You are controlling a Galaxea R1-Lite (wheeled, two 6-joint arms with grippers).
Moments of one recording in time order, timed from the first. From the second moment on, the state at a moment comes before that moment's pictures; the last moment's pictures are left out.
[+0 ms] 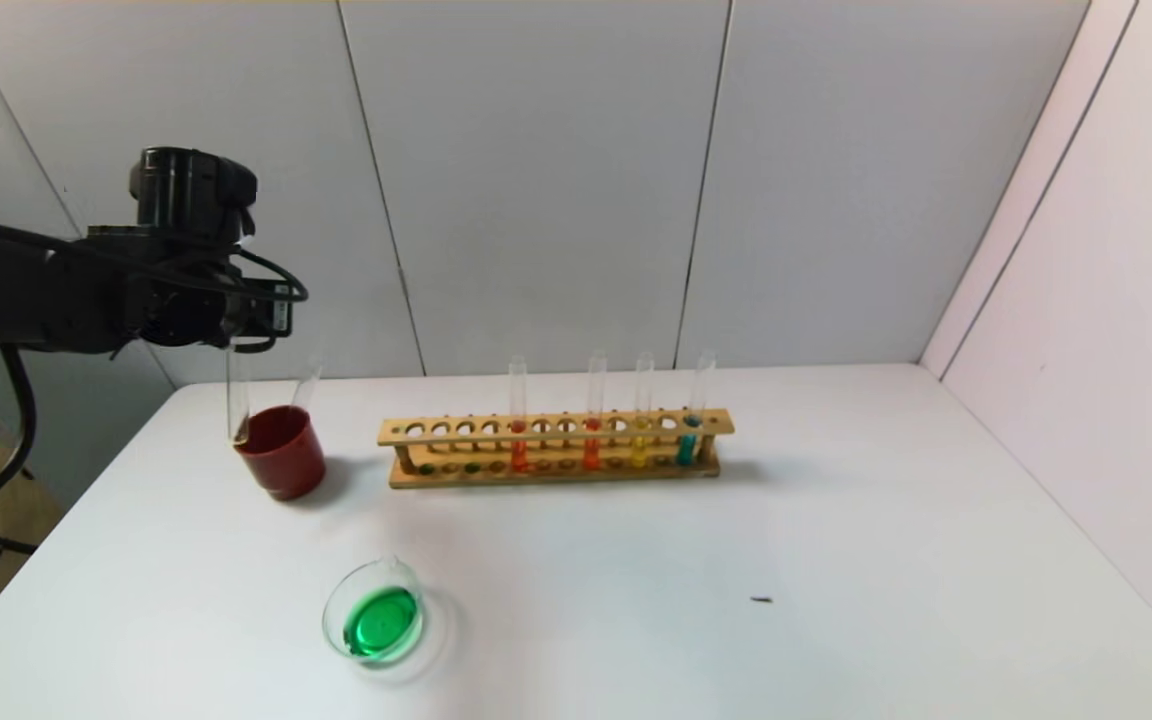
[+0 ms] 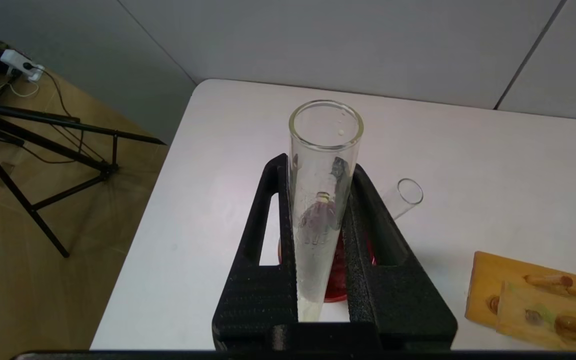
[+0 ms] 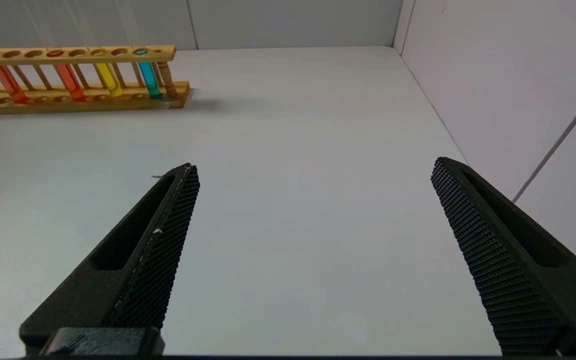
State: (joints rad) left arm -0.12 1.87 -1.36 -0.05 0.51 -0.03; right arm 0.00 0.00 -0.01 0.03 -0.01 0.02
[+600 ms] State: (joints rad) left arm -0.11 2.03 -1.42 -0.14 0.53 -0.02; right arm 0.00 0.00 -0.01 0.03 -0.01 0.02
